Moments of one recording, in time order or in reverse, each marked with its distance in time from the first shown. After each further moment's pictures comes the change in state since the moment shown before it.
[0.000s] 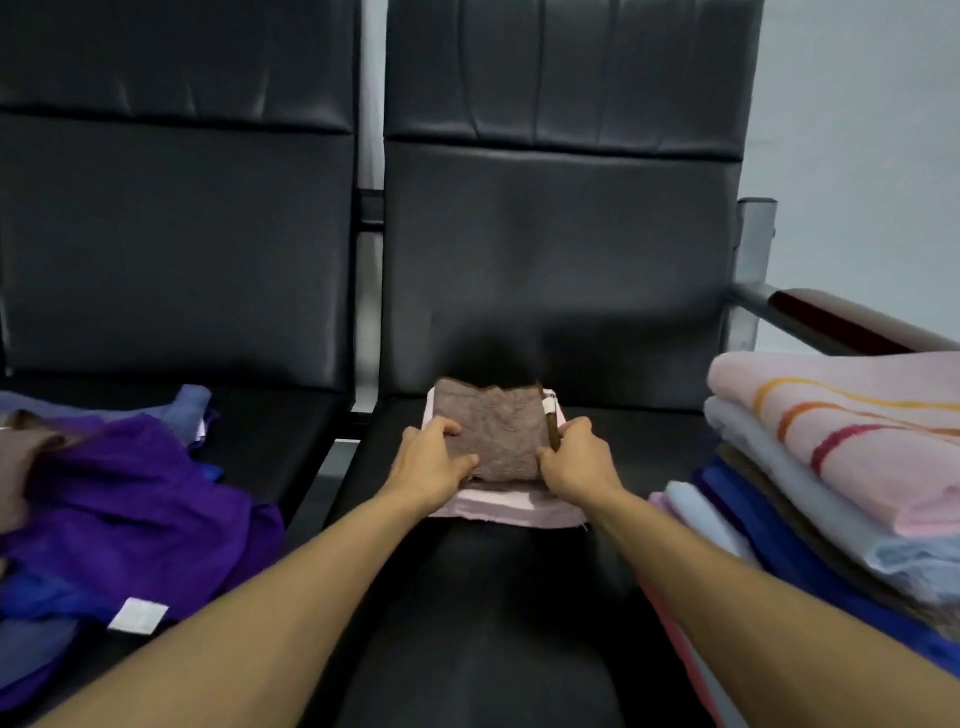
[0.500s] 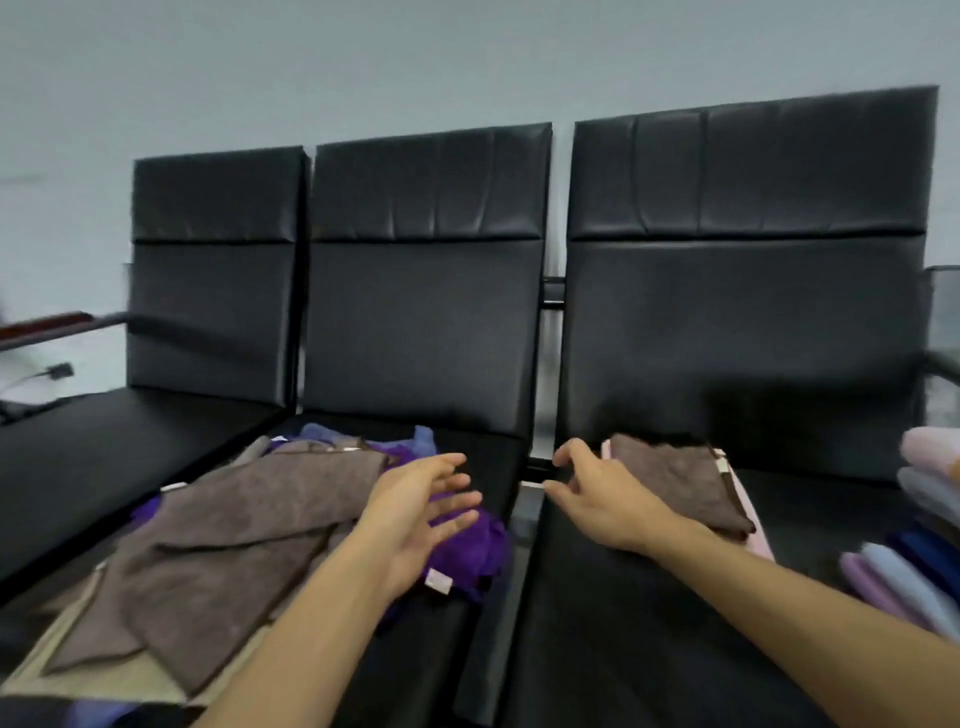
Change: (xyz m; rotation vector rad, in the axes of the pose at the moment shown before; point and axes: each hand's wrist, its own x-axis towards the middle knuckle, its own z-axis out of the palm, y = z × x) left_hand -0.150 -0.037 -0.186 -0.927 0.216 -0.283; right_hand -0.118 -0.125 0.039 -0.225 -0.262 -0.654
